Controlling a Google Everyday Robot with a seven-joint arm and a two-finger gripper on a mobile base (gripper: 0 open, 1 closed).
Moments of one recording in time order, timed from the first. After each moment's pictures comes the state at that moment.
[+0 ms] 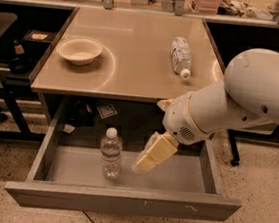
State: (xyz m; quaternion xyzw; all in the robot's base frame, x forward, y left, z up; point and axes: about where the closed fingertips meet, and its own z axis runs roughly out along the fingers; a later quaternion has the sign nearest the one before) arm 0.451 -0.031 0.829 -0.58 0.75 0.19 0.28
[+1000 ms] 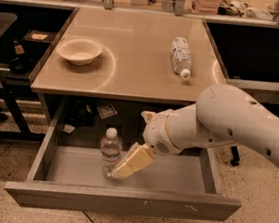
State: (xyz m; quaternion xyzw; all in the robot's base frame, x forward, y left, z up) arm 0.462 0.007 0.775 -0.56 0.74 0.22 0.32
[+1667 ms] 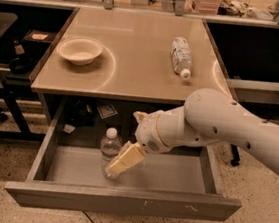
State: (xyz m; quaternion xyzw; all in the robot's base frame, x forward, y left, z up) arm 0.480 0.029 0.754 -0.56 0.73 0.23 0.33
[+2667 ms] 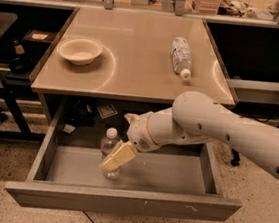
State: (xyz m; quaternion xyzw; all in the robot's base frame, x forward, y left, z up) arm 0.499 0.056 0.725 -0.56 0.71 0.27 0.32
